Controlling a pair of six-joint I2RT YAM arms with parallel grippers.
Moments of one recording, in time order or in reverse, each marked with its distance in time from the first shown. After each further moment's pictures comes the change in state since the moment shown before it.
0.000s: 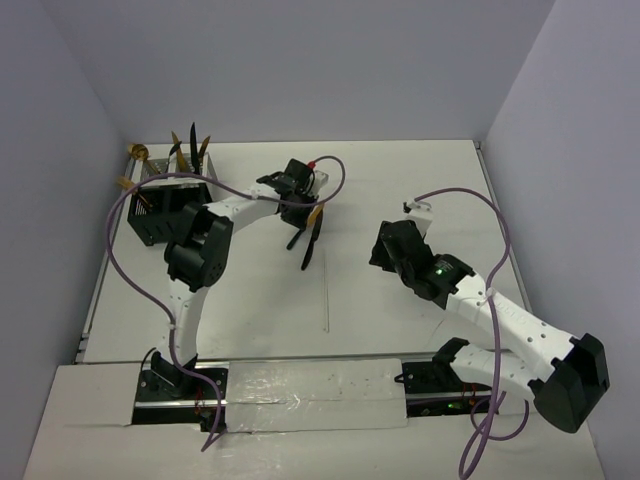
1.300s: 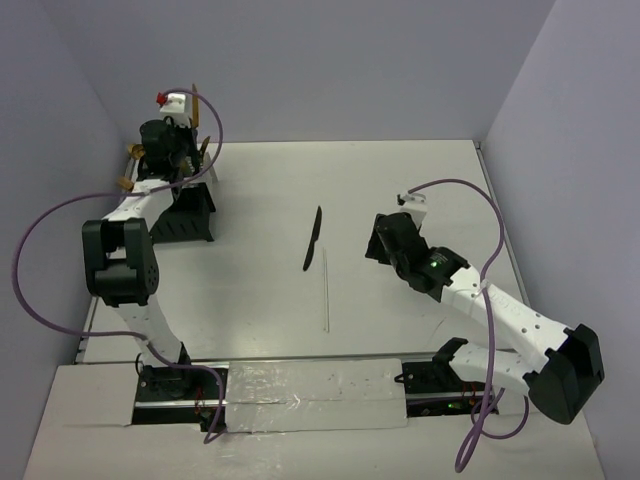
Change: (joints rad) left arm 0.590 -0.341 -0.304 0.879 0.071 0.082; right arm 0.000 0.068 0.055 0.031 0.009 -0.051
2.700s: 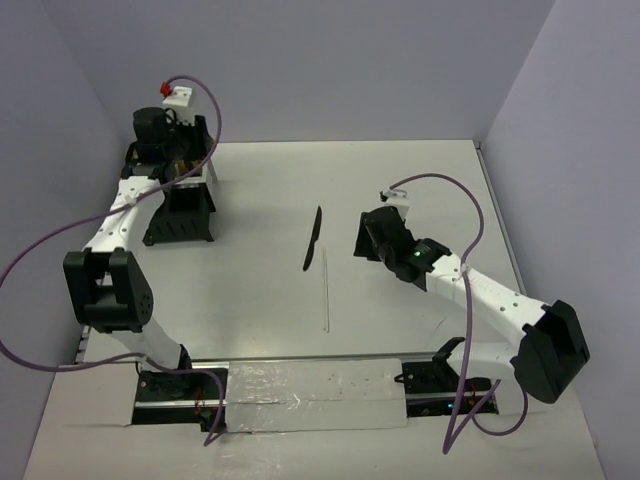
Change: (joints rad) left arm 0.000 -0.162 0.051 -0.386 0.096 0.013; right arm -0.005 0.108 0.017 0.076 -0.069 -0.037
